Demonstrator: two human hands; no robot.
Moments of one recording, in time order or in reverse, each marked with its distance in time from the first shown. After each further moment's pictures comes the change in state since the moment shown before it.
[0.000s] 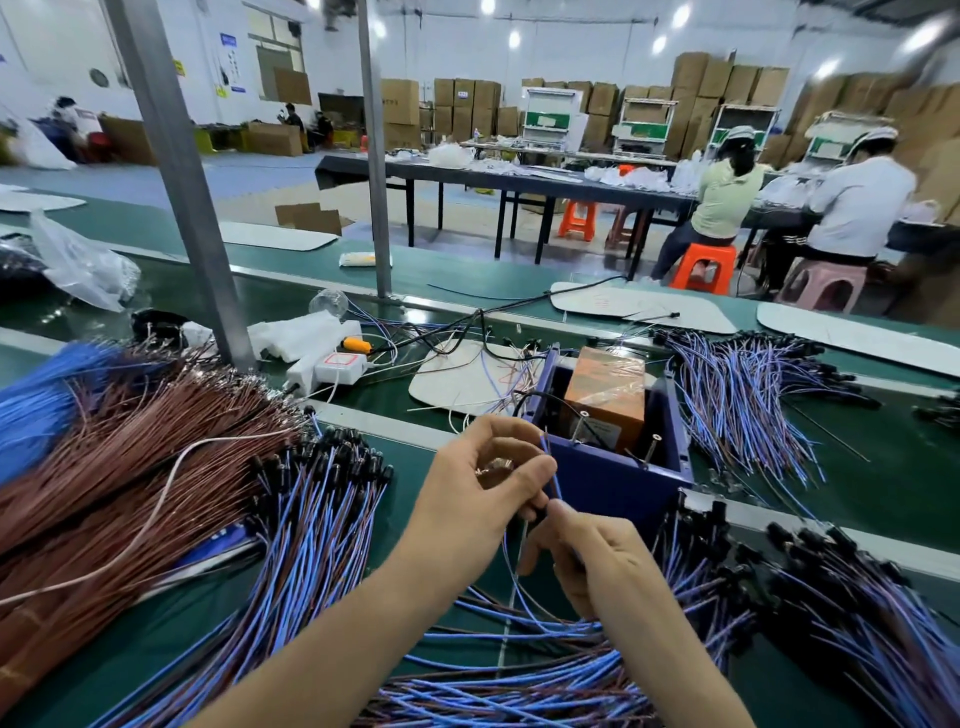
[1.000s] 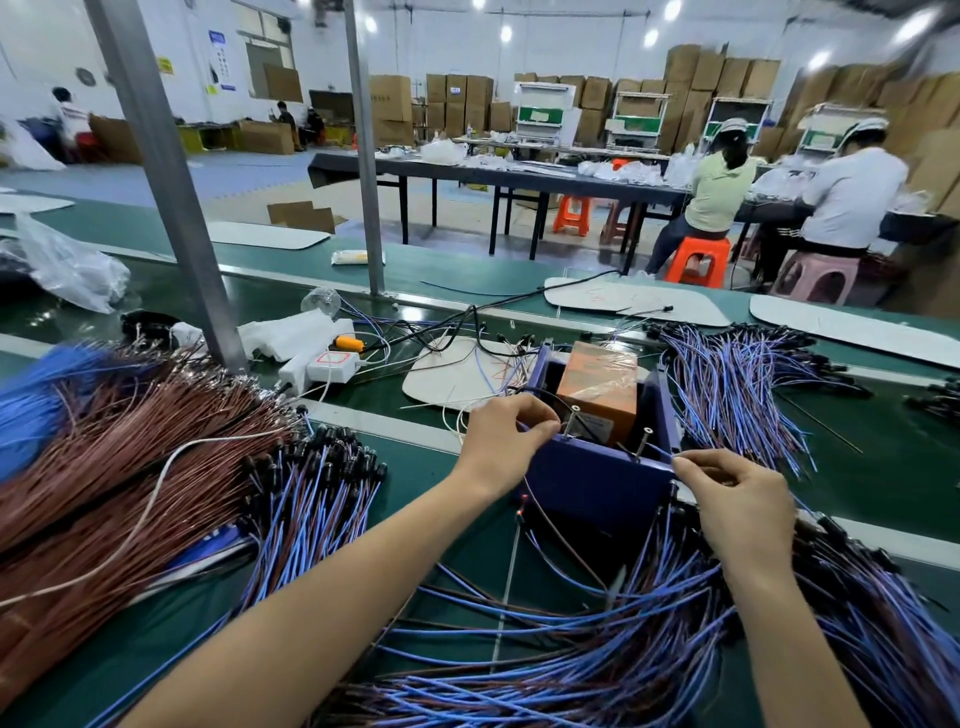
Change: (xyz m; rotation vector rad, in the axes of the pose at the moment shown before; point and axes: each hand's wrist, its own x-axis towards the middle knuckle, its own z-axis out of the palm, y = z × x) left_hand 0.085 -0.050 0.020 0.580 0.003 0.045; right_hand 0.041 0.034 -0.103 -0.365 0.755 0.014
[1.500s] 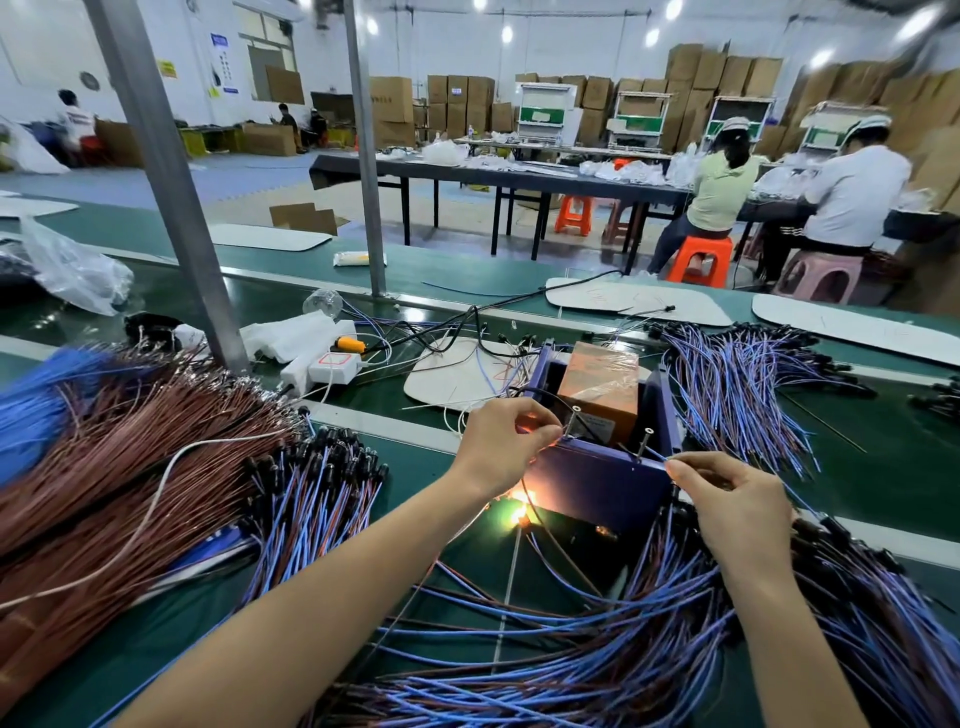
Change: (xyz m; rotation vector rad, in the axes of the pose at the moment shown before) left_hand -0.004 0.003 -0.005 -0.100 -0.061 -0.032; right_hand -0.005 -0.001 0.000 0.074 -0.051 -0.008
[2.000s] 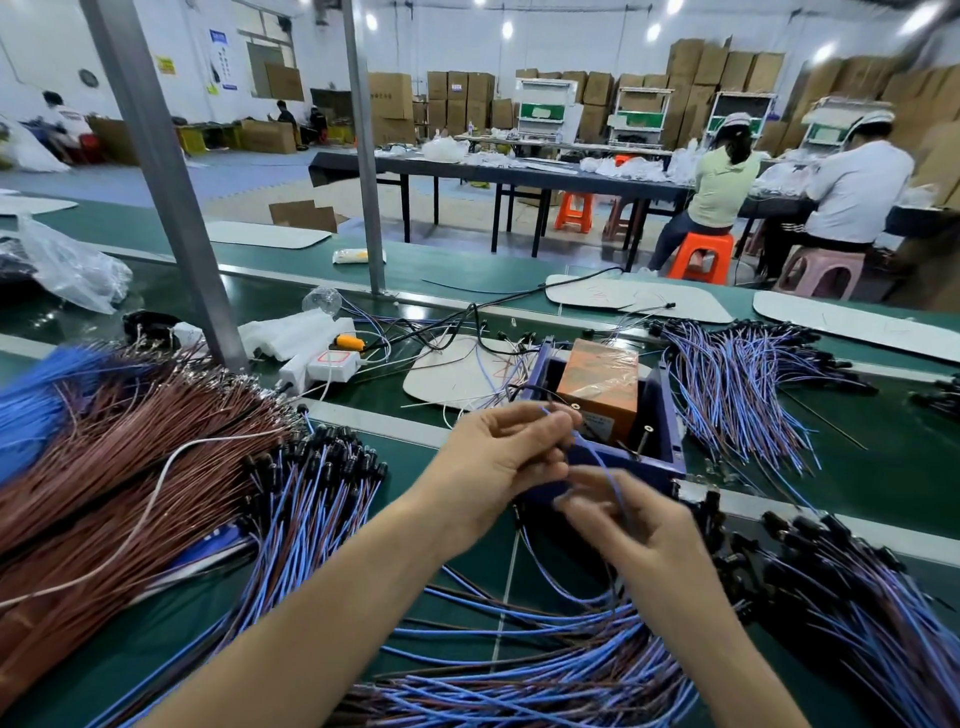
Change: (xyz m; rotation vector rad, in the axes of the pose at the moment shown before) left_hand -0.051 0.049 -0.022 -0.888 -0.167 -0.292; right_hand -0.067 -0.037 0.017 0.282 -0.580 -0.181
